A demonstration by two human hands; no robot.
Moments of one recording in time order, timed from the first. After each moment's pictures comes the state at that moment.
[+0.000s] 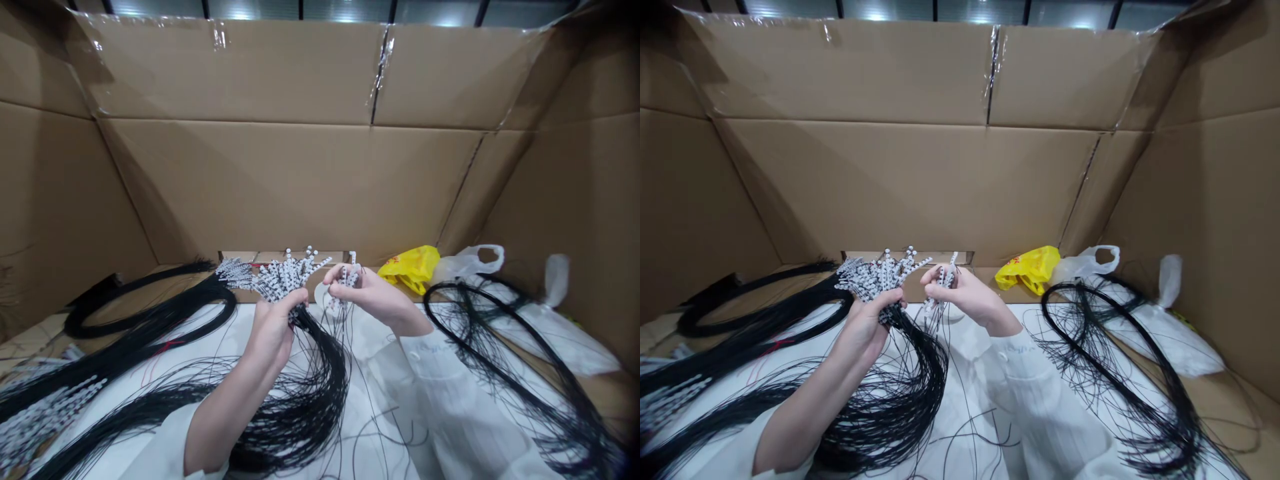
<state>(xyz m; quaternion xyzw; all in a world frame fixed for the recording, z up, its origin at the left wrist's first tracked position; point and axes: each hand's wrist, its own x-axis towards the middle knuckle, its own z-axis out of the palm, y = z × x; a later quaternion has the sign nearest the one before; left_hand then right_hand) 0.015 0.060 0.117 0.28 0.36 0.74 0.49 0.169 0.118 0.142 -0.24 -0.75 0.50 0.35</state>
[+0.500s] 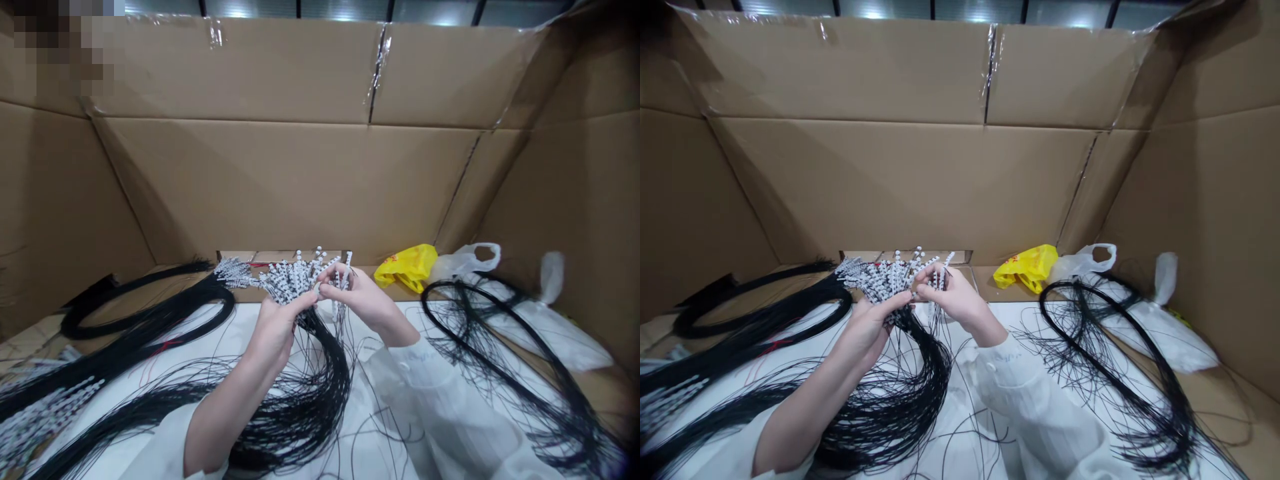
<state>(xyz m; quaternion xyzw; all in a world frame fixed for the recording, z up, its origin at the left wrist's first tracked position) 0.019 0.055 0.118 0.36 0.33 0.70 0.52 0.149 0.107 0.139 -0.29 -0.72 0.48 0.42</state>
